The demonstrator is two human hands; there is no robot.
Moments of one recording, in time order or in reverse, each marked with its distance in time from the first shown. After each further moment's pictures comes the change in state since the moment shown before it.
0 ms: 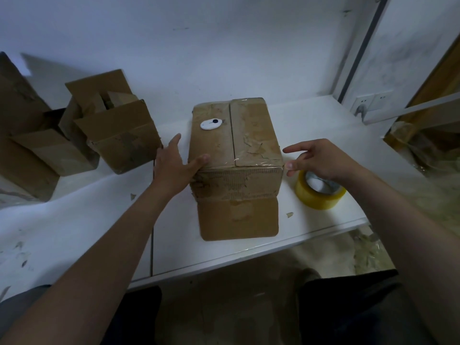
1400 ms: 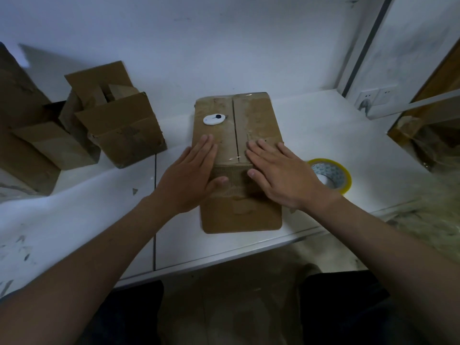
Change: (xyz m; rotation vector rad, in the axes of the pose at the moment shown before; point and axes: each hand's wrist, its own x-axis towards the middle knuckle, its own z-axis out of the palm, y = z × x) left_hand -0.039 0.005 0.000 0.685 -0.150 0.661; right_hand -0.011 -0.016 0.082 -0.878 0.079 -0.489
